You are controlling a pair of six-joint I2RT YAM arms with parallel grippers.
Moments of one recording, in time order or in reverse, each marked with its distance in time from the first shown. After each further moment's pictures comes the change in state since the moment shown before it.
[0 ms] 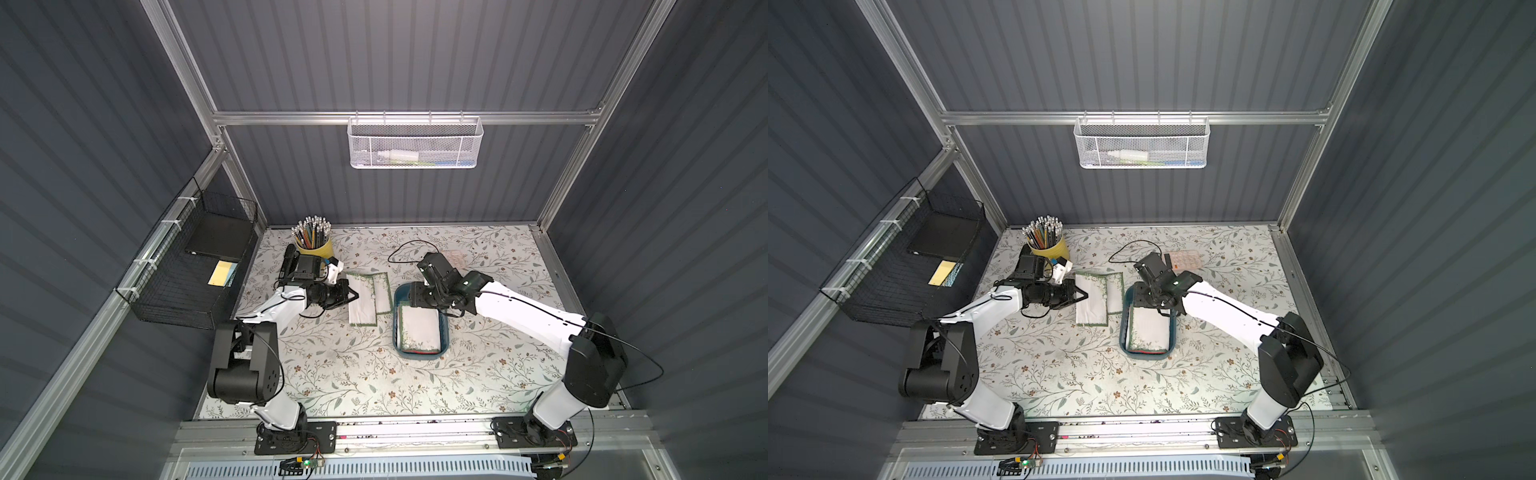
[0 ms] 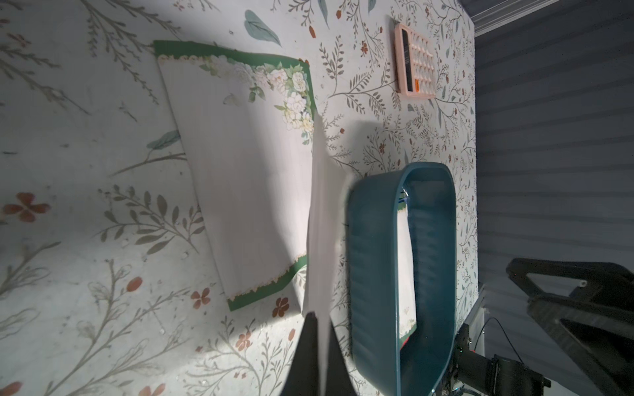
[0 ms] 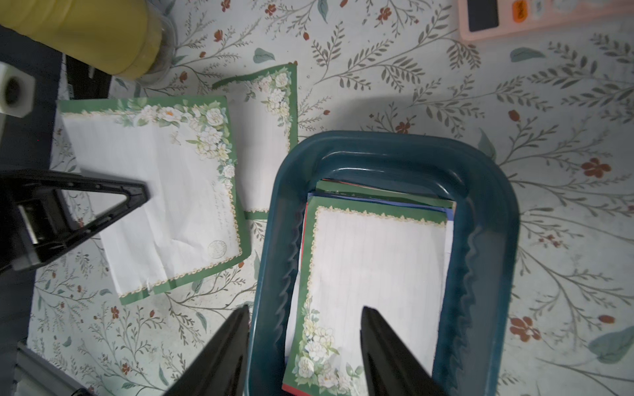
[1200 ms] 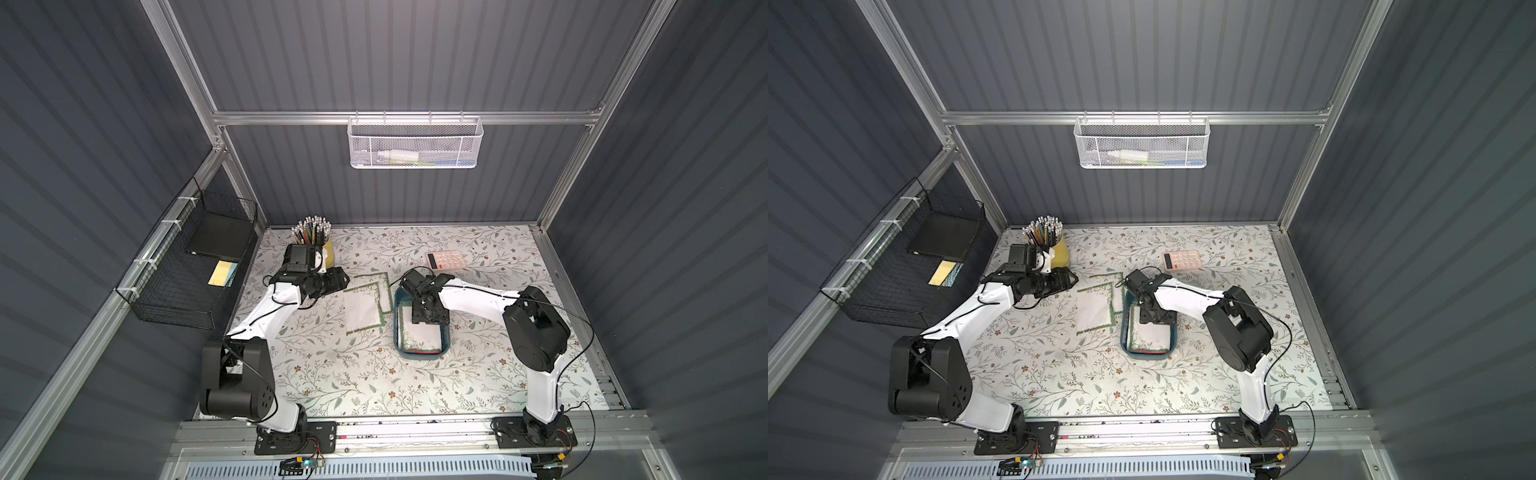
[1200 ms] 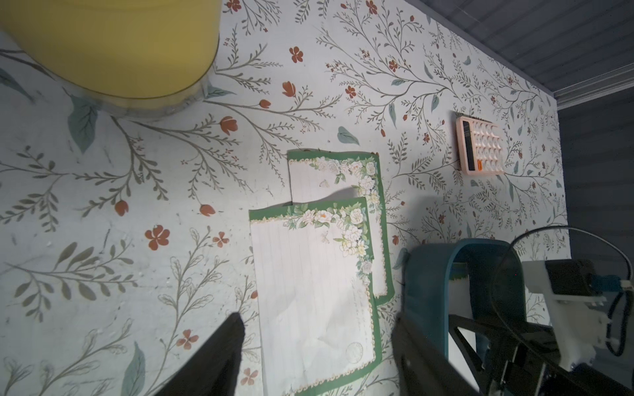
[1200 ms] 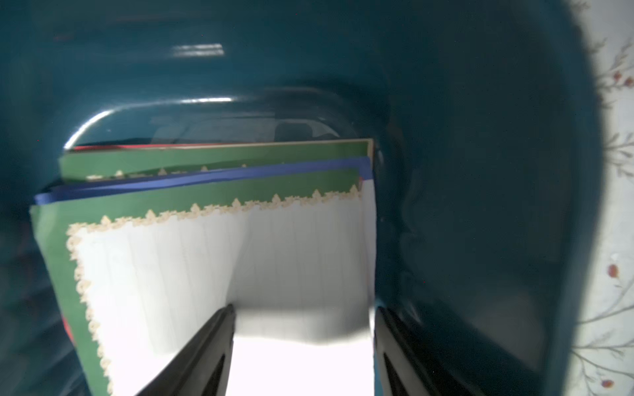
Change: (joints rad) left arm 0.000 -0.100 0.087 -0.087 -0.340 -0.025; right arm 0.001 0.319 0.093 -0.222 0.175 0.121
